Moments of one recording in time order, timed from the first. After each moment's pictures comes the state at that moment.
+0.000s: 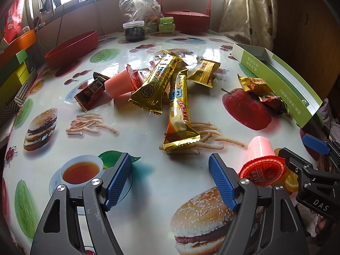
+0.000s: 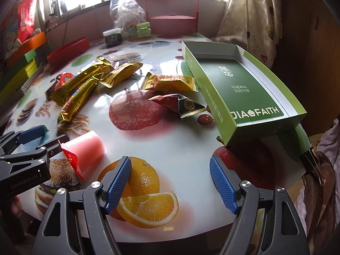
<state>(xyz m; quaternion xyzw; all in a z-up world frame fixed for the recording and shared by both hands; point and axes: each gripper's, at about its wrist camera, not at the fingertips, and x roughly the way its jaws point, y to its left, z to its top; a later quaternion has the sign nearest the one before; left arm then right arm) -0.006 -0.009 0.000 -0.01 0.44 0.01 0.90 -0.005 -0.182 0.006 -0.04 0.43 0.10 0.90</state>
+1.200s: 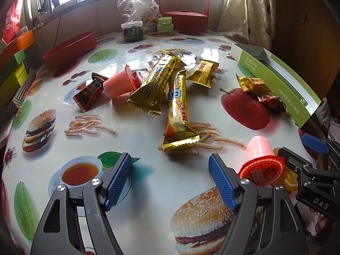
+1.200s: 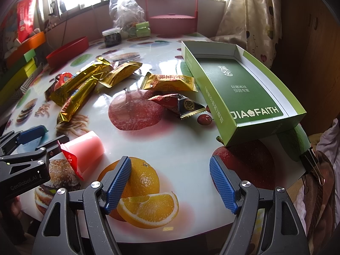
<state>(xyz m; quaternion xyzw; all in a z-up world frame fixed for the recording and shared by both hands) -0.006 -0.012 0.001 -0.01 0.45 0.00 0.89 -0.005 -0.182 0.006 -0.04 0.43 0.10 0.90</state>
